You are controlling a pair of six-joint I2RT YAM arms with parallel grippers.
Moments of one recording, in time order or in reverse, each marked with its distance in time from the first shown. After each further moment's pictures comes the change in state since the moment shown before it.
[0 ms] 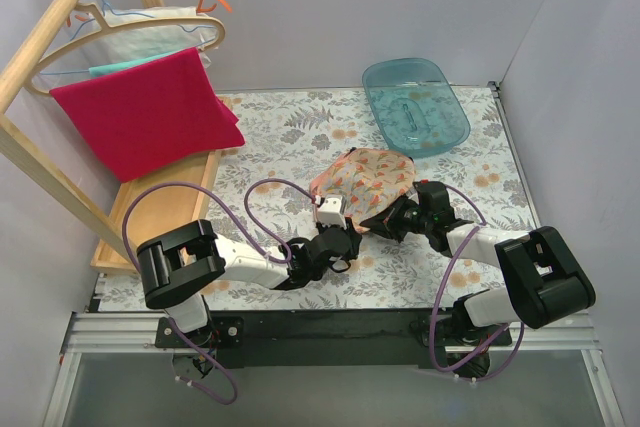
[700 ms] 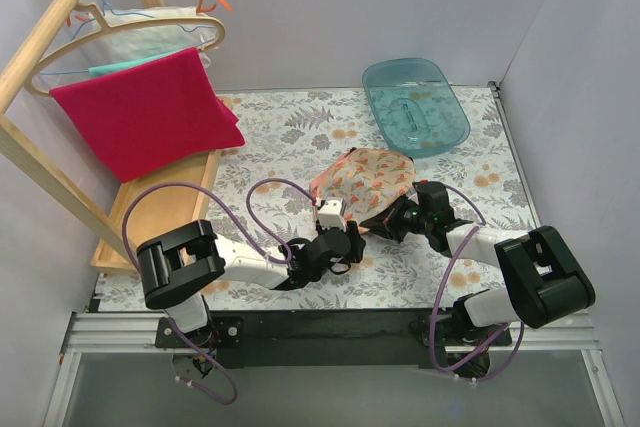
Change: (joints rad) left arm -0.007 -0.008 -0.002 -0.066 0.046 -0.051; right arm 0.000 0.002 0.000 -0.001 0.004 0.000
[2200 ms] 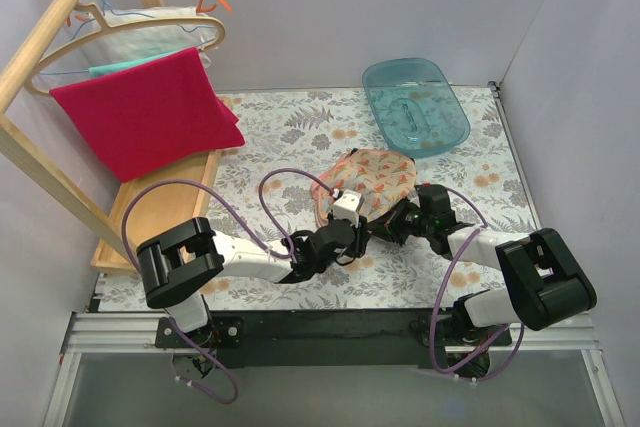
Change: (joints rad) left arm 0.027 0.011 0.075 0.030 0.069 0.284; right arm -0.004 -0.013 -0.026 0.001 0.012 -0.005
